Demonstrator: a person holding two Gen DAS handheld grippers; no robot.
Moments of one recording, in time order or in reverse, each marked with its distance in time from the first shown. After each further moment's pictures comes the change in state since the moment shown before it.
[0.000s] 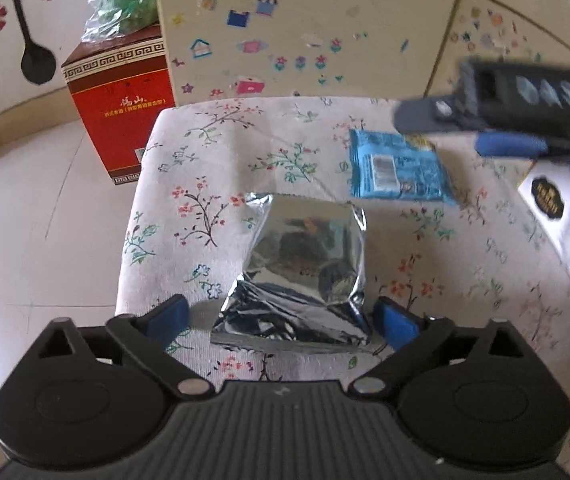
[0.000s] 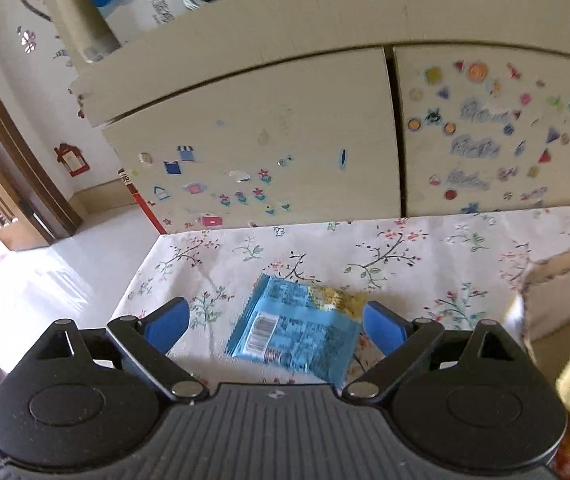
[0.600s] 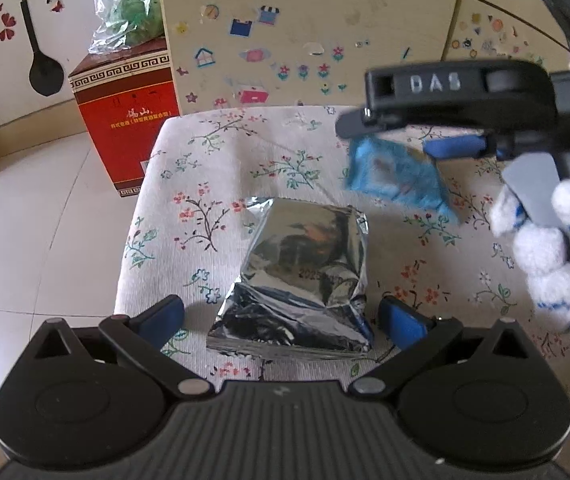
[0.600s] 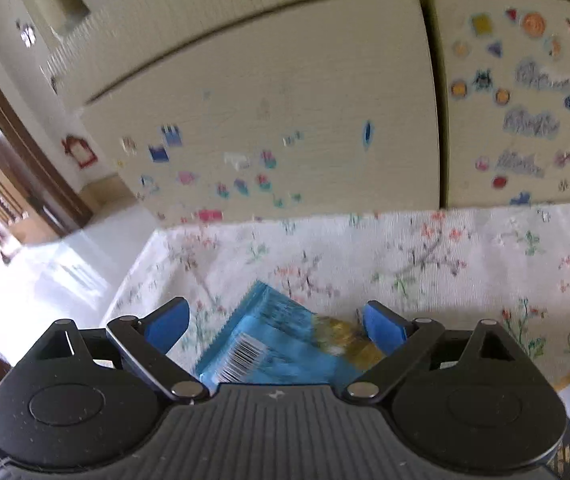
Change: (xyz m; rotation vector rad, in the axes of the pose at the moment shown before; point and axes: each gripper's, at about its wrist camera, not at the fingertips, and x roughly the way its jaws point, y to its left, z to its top) left arm 0.003 -0.001 -0.007 -0.014 -0.066 0.019; right arm 0.047 -0.009 0.008 0.006 0.080 0.063
